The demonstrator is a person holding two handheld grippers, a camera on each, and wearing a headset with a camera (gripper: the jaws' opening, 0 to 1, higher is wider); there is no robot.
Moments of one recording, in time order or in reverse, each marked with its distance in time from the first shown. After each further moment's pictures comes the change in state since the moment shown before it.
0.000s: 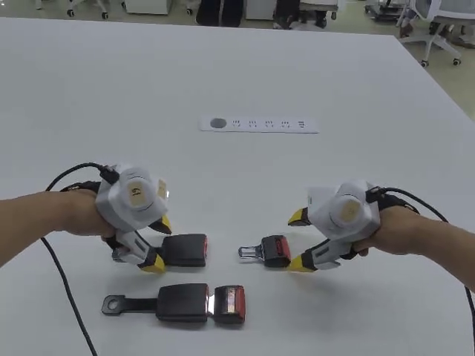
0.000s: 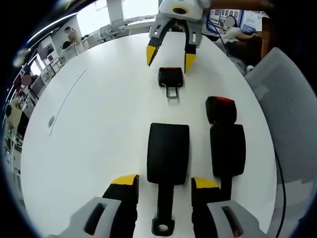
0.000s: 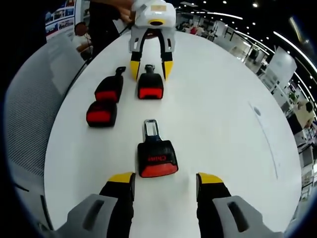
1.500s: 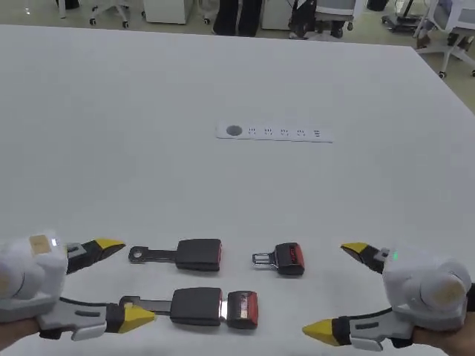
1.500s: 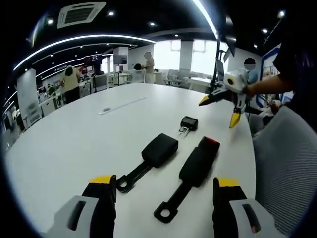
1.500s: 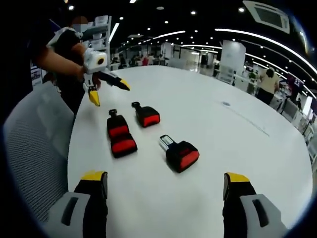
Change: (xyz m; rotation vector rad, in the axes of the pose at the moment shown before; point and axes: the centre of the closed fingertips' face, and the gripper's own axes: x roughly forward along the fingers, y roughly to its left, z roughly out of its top) left arm -0.068 -0.058 -0.026 -0.465 -0.571 0.350; right arm -0.041 0.056 0.009 0.399 -0.334 -0.221
